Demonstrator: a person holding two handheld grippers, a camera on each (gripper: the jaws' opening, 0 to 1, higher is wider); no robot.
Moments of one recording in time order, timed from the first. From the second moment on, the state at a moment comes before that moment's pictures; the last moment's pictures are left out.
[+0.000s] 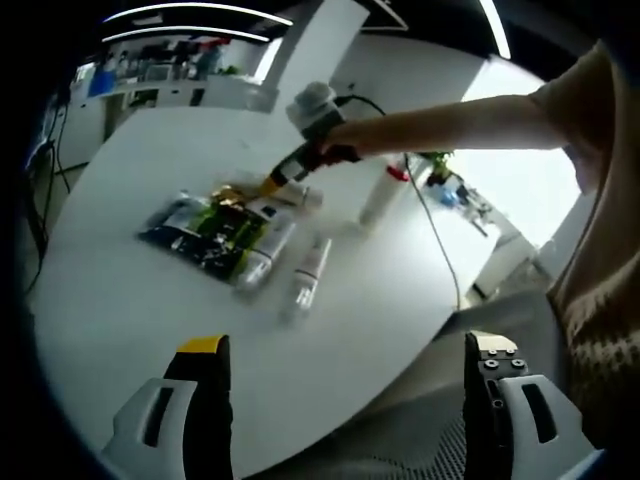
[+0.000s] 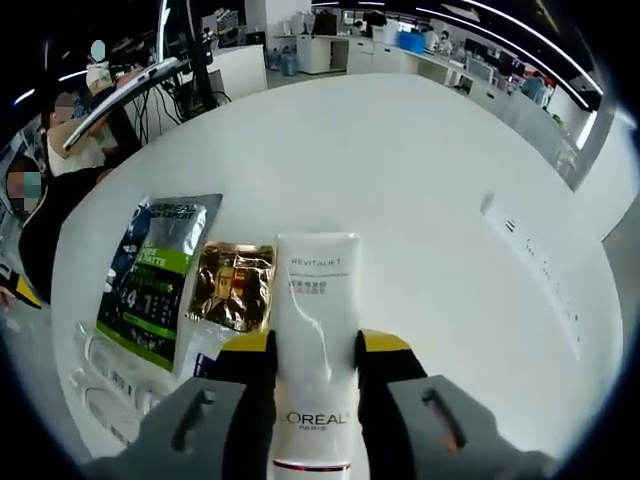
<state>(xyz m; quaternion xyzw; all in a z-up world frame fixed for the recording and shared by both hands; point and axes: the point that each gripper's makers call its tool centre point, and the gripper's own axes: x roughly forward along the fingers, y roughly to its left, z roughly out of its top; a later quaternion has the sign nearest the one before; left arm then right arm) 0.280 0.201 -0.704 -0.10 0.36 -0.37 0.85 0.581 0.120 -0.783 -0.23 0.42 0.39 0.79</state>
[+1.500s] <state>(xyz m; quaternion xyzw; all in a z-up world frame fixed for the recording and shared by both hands) 0.271 0.193 -0.685 -0.07 0.34 -0.38 0.85 0.546 0.126 -0.694 -0.20 0.30 0.40 0.84</state>
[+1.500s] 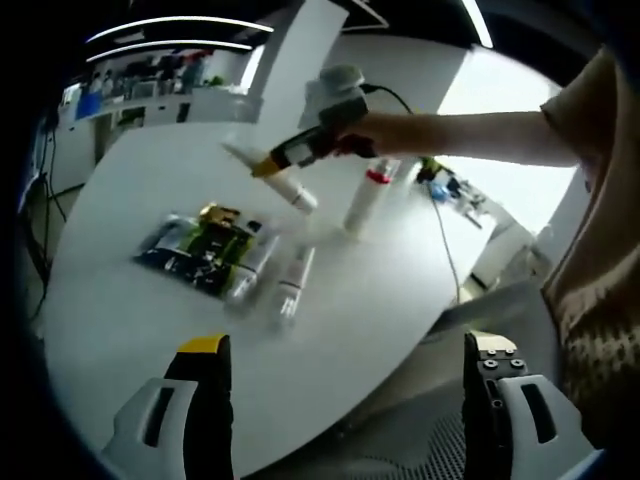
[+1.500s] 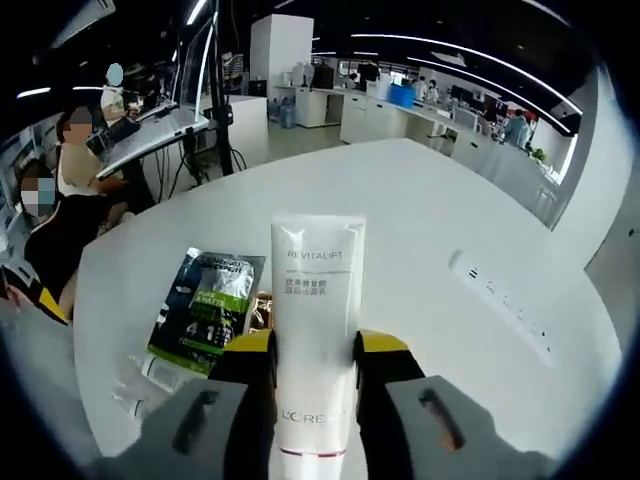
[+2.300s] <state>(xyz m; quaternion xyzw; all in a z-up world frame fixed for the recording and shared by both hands) 0.280 0.175 -0.657 -0.05 0.31 -0.38 0.87 0.472 0.113 -0.632 -0.14 0.24 0.40 0.87</state>
